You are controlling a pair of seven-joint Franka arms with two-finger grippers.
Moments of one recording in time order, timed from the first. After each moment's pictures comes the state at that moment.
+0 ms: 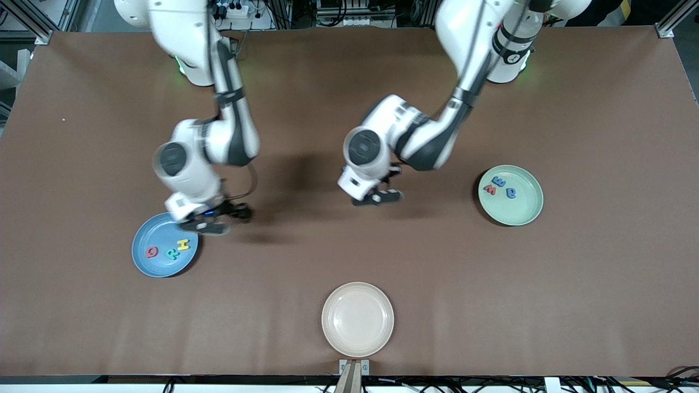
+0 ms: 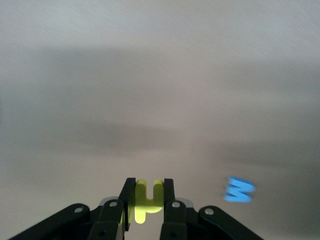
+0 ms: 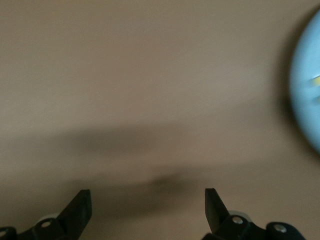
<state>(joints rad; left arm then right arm) -0.72 0.67 0.04 -1.42 -0.10 1.82 -0.71 1.17 0.59 -0.77 -2.01 0.63 2.44 0.14</state>
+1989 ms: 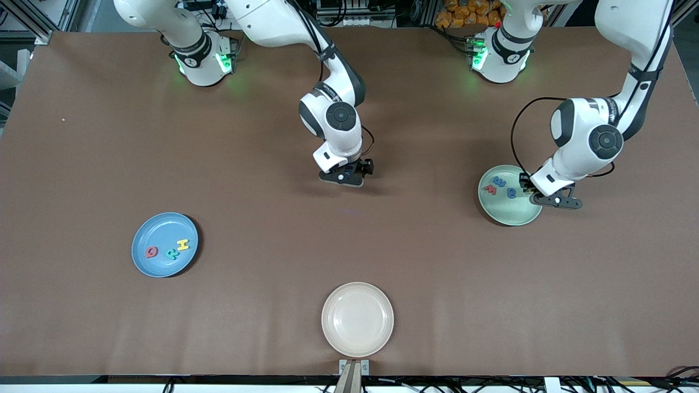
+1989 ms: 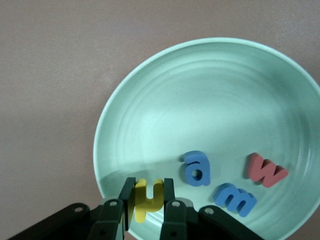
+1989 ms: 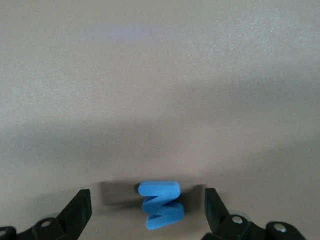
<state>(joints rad) 0.01 0.26 -0.01 -2.37 0.06 2.57 0.12 1.07 0.71 -0.20 -1.74 0.25 2.44 0.94</state>
